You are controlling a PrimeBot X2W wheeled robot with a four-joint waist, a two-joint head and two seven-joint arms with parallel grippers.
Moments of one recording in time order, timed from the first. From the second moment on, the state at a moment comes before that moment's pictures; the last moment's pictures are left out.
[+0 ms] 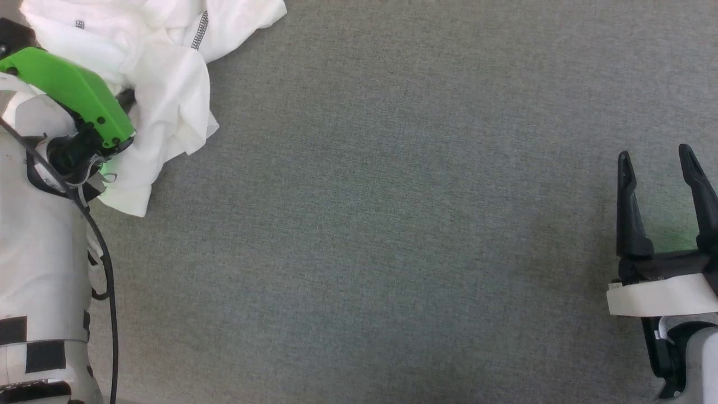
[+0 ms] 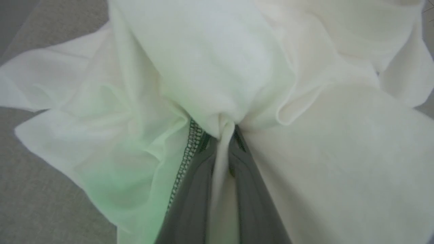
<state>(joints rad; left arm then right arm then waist) -0.85 0.33 0.04 0.55 -0.59 0.03 0.69 -0.11 -0.08 -0.14 -0.17 -0.06 0.13 -0.16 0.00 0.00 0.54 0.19</state>
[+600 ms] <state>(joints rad) -0.88 0.38 0.04 0.47 -0.59 -0.08 0.48 -0.12 -0.05 -0.13 -0.07 -0.03 0.13 -0.21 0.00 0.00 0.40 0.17</state>
